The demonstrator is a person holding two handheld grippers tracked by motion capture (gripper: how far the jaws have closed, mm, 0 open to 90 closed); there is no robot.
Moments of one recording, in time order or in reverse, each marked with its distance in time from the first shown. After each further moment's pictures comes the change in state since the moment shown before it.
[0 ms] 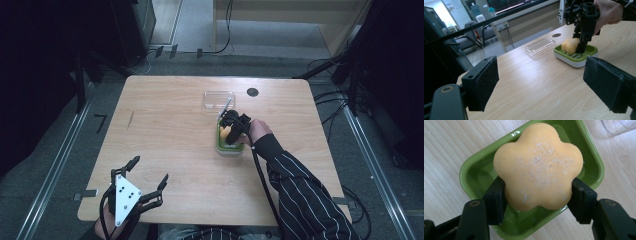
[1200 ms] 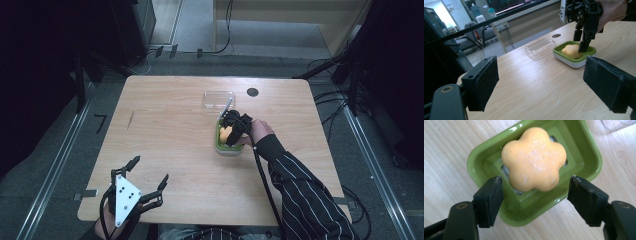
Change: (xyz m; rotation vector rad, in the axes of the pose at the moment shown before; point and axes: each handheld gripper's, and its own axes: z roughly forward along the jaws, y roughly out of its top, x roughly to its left) left arm 0.000 0.000 0.000 -0.005 -0.002 0.005; right arm 0.002 -0.004 -0.011 0.011 0.004 -0.003
